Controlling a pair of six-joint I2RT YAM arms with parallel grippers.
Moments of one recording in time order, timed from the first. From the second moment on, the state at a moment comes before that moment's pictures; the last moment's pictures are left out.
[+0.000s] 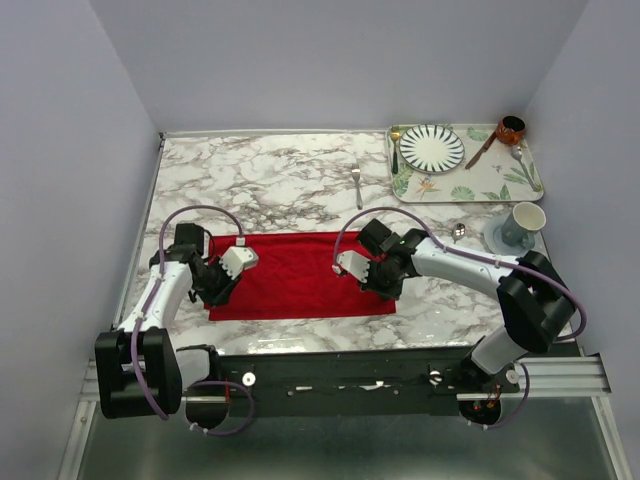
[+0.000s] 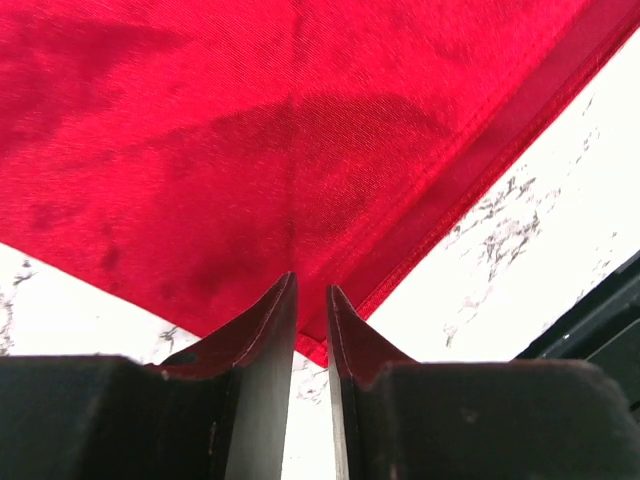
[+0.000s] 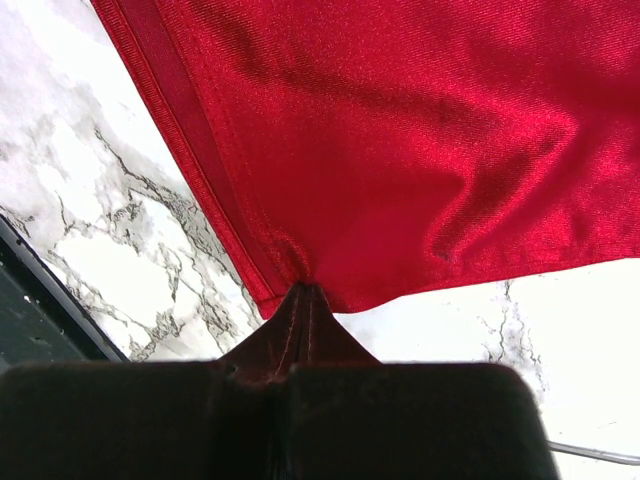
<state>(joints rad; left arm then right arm) 0.06 1.17 0.67 -0.85 0.40 0.90 0.78 1.58 0.98 -0.76 -0.15 -0.56</state>
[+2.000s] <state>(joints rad) 0.04 1.11 0.58 -0.81 0.30 1.03 0.78 1.58 1.00 -0.76 -0.14 -0.53</state>
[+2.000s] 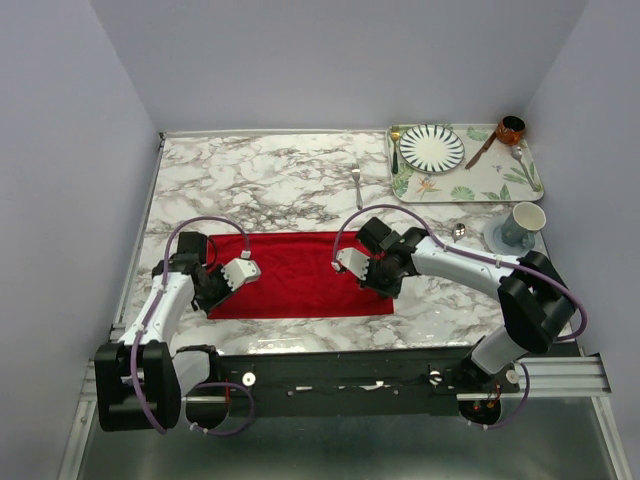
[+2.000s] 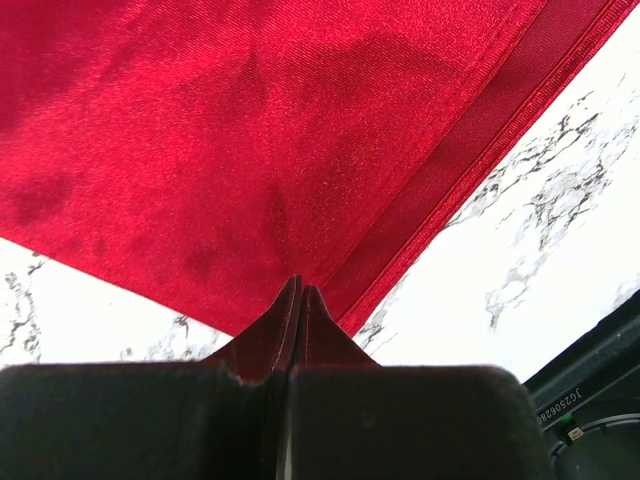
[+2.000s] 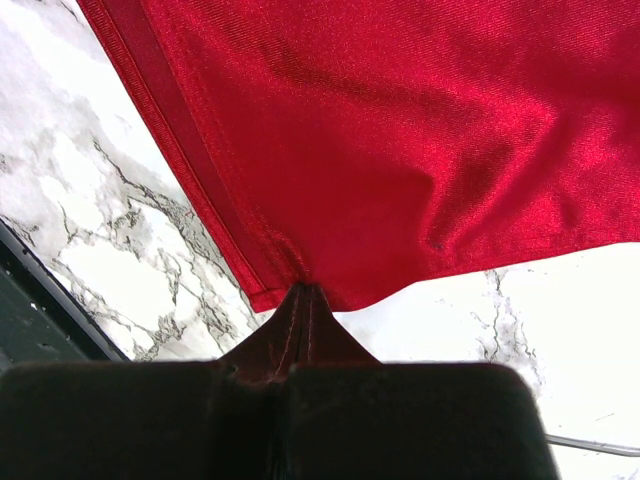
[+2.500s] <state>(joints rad) 0.04 1.13 0.59 -0.79 0.24 1.05 0.78 1.58 1.00 -0.76 -0.14 -0.53</state>
